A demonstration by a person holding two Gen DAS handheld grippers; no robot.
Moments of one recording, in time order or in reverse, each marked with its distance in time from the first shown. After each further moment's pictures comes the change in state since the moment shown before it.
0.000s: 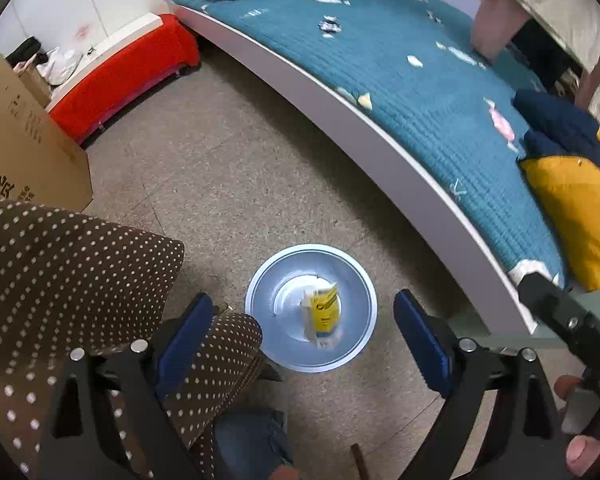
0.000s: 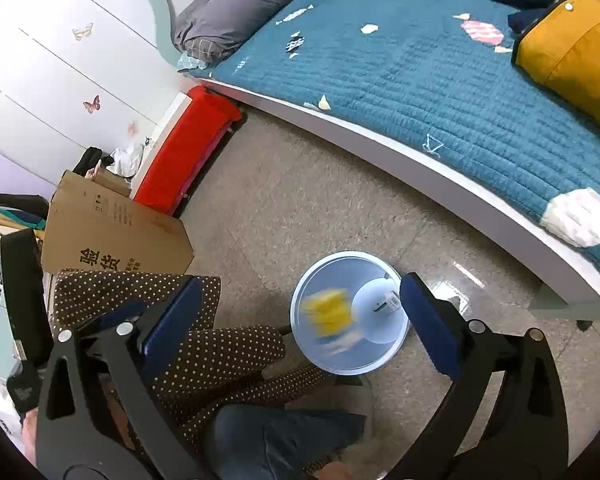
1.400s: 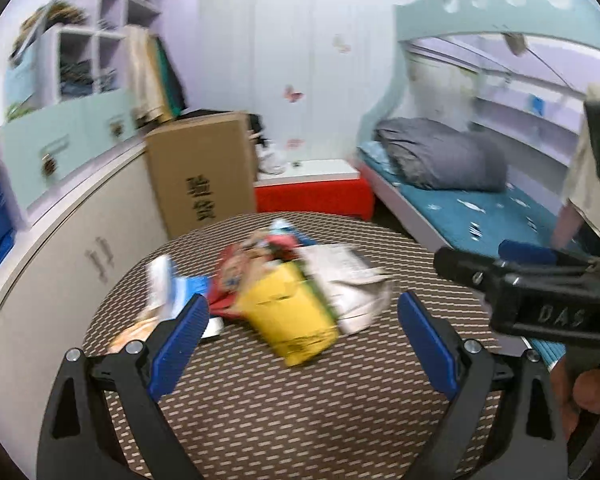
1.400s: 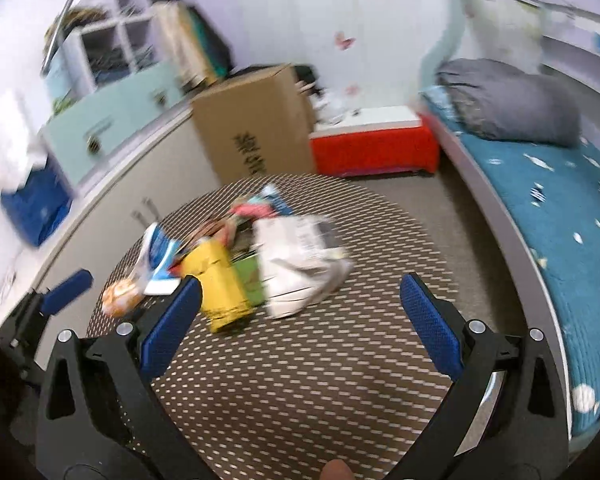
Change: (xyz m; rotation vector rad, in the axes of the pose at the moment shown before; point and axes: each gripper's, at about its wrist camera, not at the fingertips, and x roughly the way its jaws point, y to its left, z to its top) left arm -0.335 0.243 -0.270 -0.400 -0.638 0.349; right arm -0.116 0.402 -0.214 -0.890 -0.037 0.237
